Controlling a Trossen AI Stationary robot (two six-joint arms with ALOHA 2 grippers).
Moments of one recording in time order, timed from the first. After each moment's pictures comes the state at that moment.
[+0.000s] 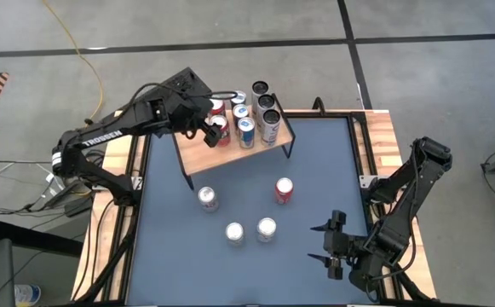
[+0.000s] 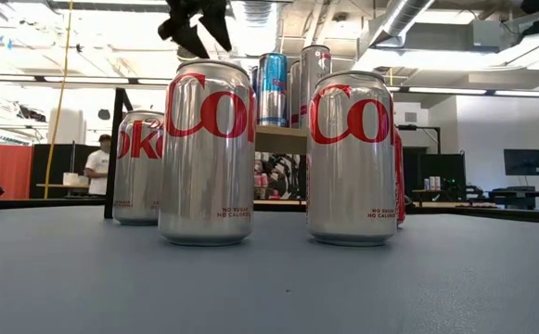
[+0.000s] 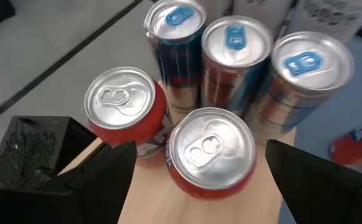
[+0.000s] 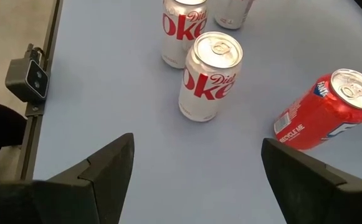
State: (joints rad) left arm 0.32 1.38 1.53 -0.83 -0.35 -0.22; right arm 0.97 1.43 1.12 -0.82 0.80 0.91
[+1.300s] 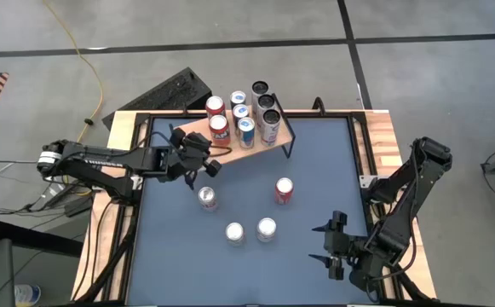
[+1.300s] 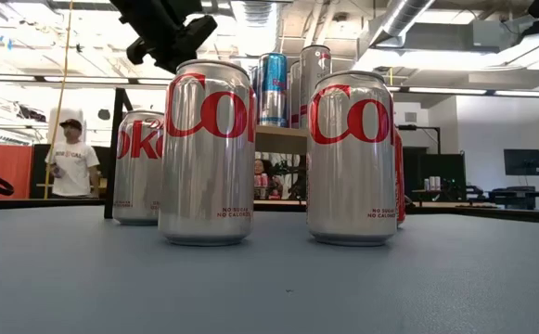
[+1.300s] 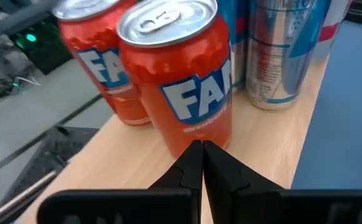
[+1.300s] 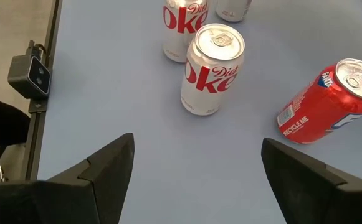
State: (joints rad) left arm 0.01 1.23 0.96 -0.37 -0.81 -0.34; right arm 0.97 1.43 1.12 -0.84 0.78 0.94
